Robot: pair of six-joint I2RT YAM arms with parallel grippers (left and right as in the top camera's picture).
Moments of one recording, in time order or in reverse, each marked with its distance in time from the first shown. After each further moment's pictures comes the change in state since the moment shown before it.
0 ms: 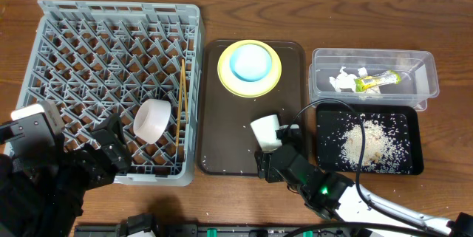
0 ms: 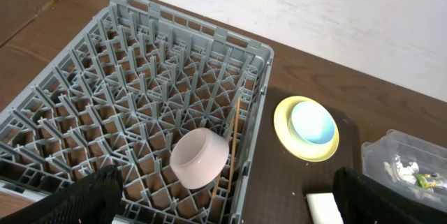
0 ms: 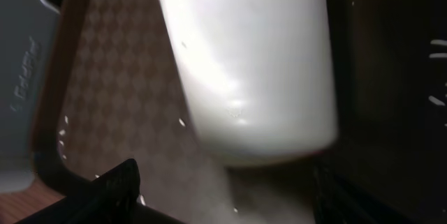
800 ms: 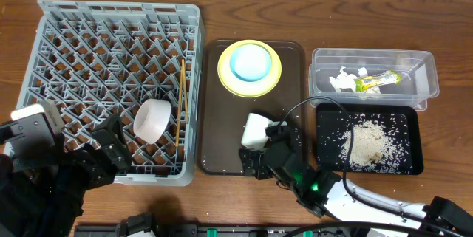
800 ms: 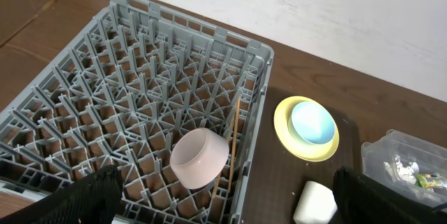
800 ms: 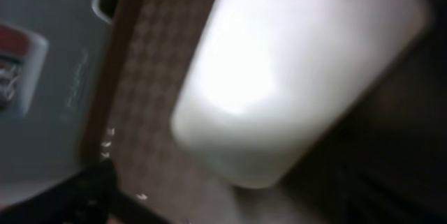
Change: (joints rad) left arm 0.000 0.000 0.000 0.000 0.000 0.000; right arm 0.014 0.124 0.006 0.219 -0.054 0.005
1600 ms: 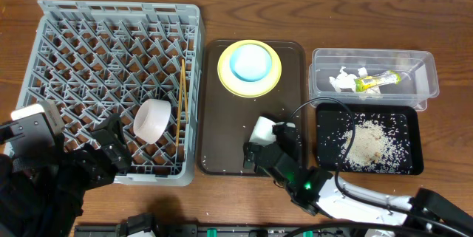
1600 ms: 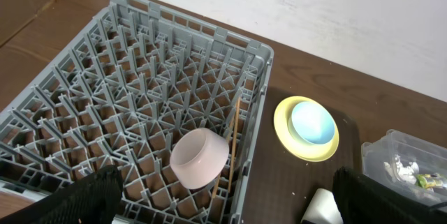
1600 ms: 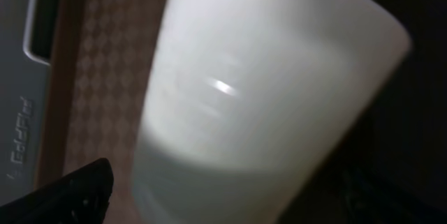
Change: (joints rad) left arm 0.000 0.000 0.000 0.000 0.000 0.000; right arm 0.023 0.070 0.027 -0.056 0.145 0.201
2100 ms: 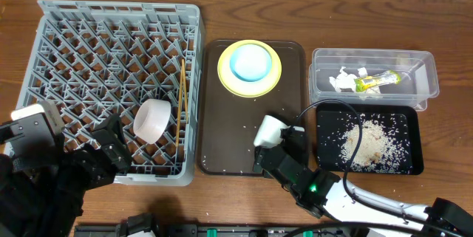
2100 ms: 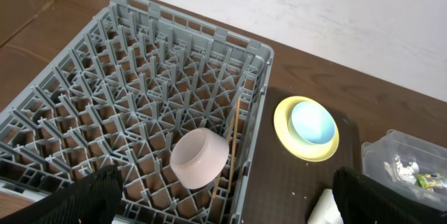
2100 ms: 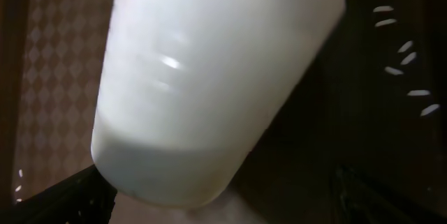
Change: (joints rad) left arm 0.000 0.000 0.000 0.000 0.000 0.000; right arm 0.000 -0.077 -0.003 -0.172 0.051 0.014
